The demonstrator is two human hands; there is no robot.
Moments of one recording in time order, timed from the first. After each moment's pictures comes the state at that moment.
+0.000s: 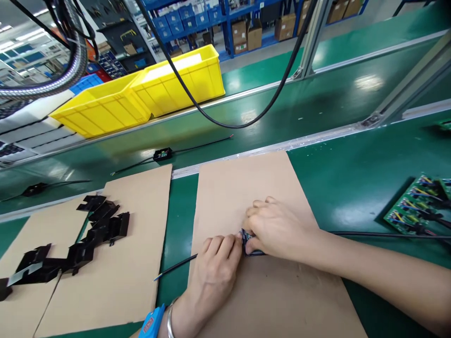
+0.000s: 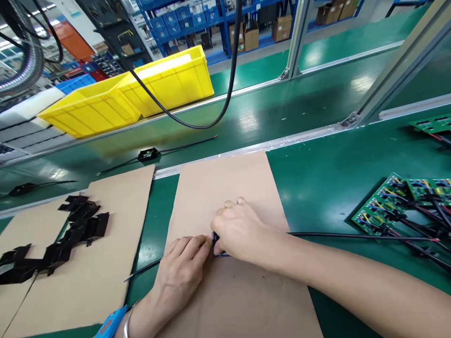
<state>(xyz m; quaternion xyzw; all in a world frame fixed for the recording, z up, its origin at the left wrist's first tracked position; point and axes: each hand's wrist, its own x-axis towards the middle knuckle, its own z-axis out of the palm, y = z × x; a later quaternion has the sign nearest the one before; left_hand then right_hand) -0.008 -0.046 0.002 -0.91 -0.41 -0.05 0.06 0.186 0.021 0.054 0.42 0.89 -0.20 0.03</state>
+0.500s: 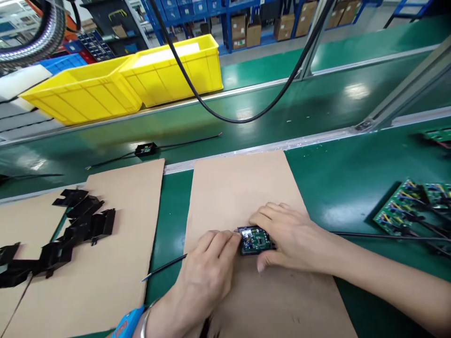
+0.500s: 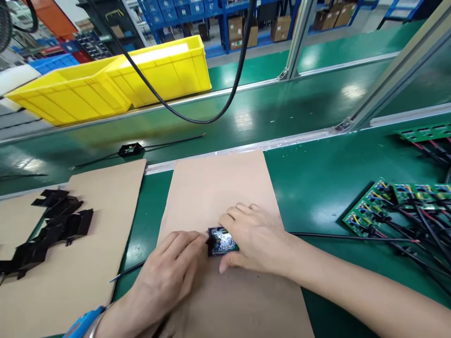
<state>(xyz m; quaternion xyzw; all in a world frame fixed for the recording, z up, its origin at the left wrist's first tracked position) -0.006 -0.036 0.021 -0.92 -0.37 -0.15 -0.05 0.218 0.003 0.032 0.42 0.88 -0.22 -0.06</state>
